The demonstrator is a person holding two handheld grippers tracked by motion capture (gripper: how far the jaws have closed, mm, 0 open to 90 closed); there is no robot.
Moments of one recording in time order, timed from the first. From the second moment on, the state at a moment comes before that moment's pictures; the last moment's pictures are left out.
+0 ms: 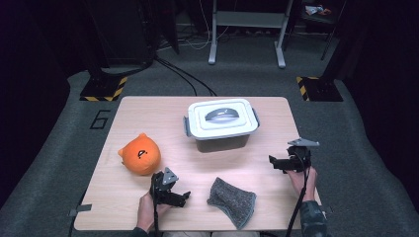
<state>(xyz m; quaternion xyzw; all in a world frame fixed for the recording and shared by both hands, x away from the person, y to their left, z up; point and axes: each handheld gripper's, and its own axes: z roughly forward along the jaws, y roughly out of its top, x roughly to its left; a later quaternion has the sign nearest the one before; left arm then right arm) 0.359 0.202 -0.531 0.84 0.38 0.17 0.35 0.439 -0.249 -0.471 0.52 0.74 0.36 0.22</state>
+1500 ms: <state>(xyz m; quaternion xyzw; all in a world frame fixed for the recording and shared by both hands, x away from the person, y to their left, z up) 0.359 0.202 -0.531 0.84 0.38 0.17 0.35 0.565 -0.198 -0.415 0.50 0.76 0.38 0.18</state>
